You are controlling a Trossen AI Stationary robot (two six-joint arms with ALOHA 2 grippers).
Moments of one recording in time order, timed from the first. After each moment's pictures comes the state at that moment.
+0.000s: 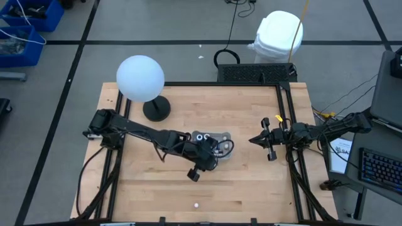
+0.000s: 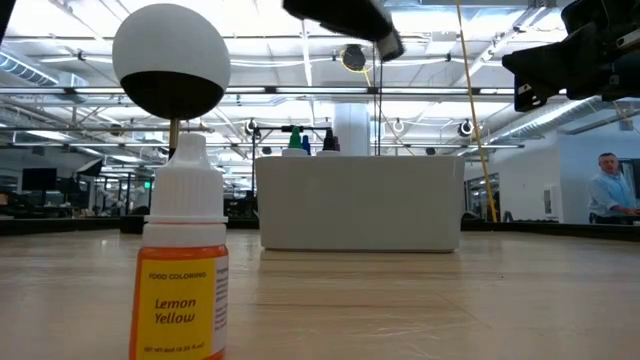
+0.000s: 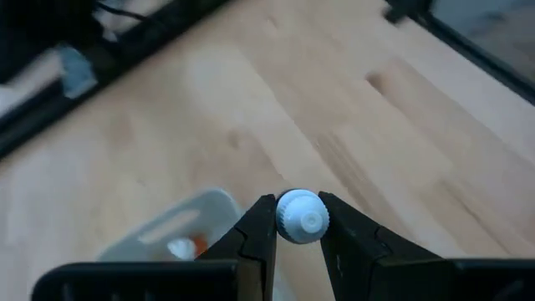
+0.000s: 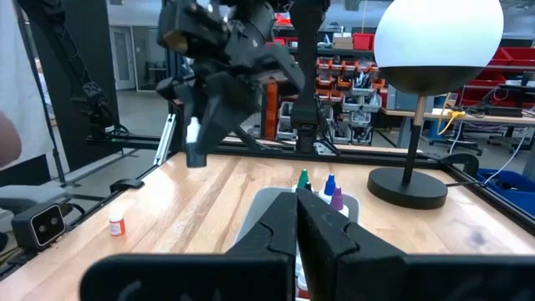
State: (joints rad) left arm -0.24 1.85 1.51 -0.40 0.02 0.39; right arm 0.19 0.35 0.01 0.40 0.08 -0.04
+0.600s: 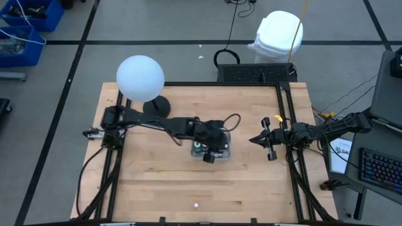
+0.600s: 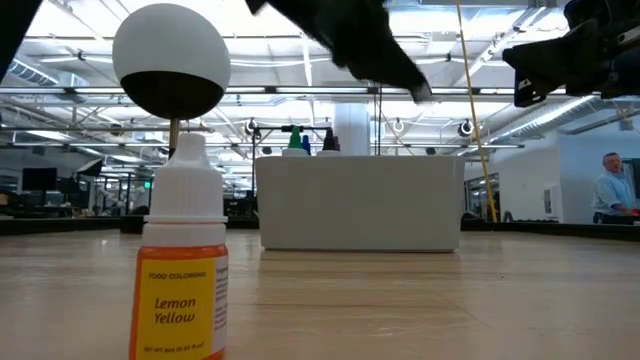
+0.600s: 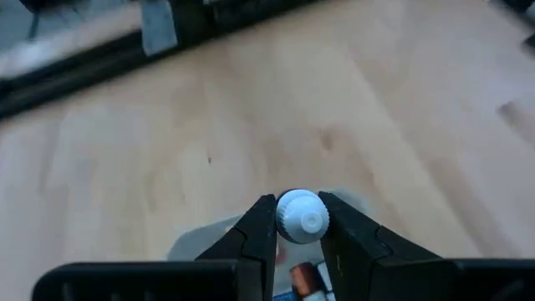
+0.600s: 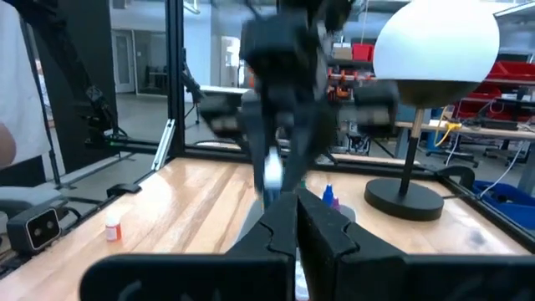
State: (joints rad) left arm -0.07 1.94 1.55 -0.27 0.06 0.29; right arm 0.19 0.35 0.01 0.42 0.08 -0.07
